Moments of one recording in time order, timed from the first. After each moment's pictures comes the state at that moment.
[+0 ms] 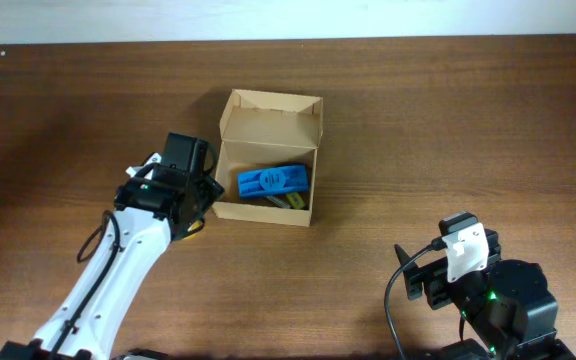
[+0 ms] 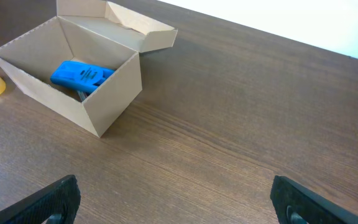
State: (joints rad) left arm -0.25 1.41 1.02 -0.82 -0.15 -1.08; right arm 0.29 0.42 0.72 -0.83 -0.03 -0.10
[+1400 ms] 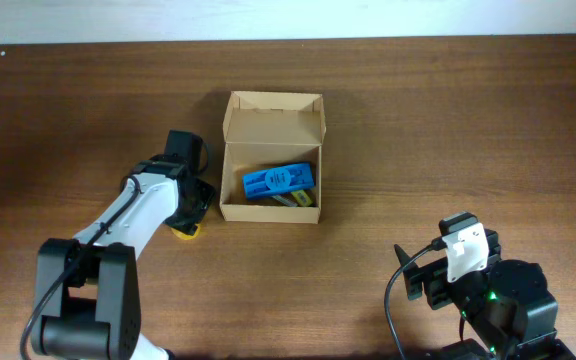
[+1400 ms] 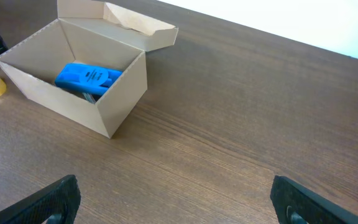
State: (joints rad) left arm -0.14 1.74 1.02 -0.71 -0.04 -1.21; right arm 0.29 0.42 0.72 -0.83 -0.03 -0.10
